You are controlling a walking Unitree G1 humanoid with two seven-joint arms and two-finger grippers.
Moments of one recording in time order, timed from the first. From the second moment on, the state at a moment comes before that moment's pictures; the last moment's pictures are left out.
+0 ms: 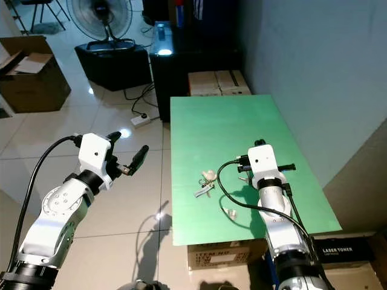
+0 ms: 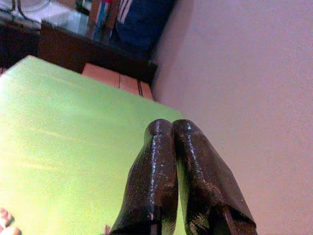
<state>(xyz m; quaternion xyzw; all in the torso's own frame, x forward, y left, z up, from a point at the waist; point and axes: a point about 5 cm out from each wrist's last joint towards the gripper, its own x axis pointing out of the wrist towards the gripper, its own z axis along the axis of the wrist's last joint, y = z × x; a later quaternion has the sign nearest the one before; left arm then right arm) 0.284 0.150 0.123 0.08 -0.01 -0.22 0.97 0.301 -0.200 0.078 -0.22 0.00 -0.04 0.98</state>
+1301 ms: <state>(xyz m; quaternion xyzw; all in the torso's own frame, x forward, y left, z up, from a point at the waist) 0.274 0.133 0.124 0.10 0.03 -0.37 0.92 0.261 -0.177 -0.009 -0.16 0.41 0.21 0.87</state>
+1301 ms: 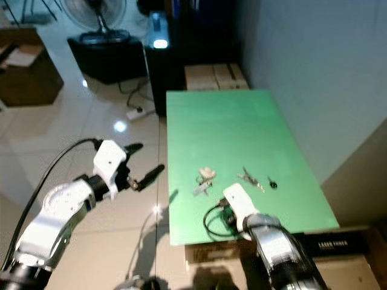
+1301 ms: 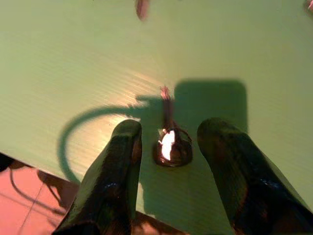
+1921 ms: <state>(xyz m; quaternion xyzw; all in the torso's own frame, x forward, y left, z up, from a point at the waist) 0.275 0.133 0.124 0.10 0.04 -0.37 0.92 0.268 -0.166 -0.031 -0.21 0.44 0.22 0.85</state>
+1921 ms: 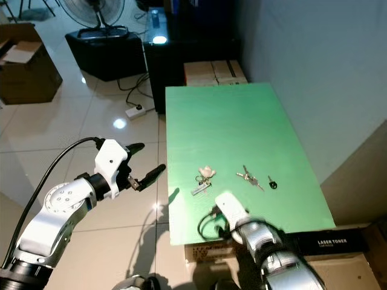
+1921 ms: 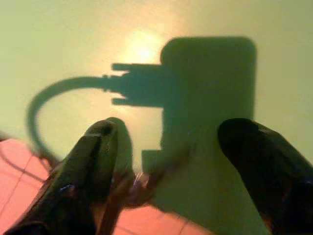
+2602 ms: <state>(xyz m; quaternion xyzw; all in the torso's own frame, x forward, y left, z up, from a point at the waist) 0.282 0.125 0.133 0.10 0.00 -0.34 0.94 0.310 -0.190 0.017 -0.21 0.27 0.14 0.93</state>
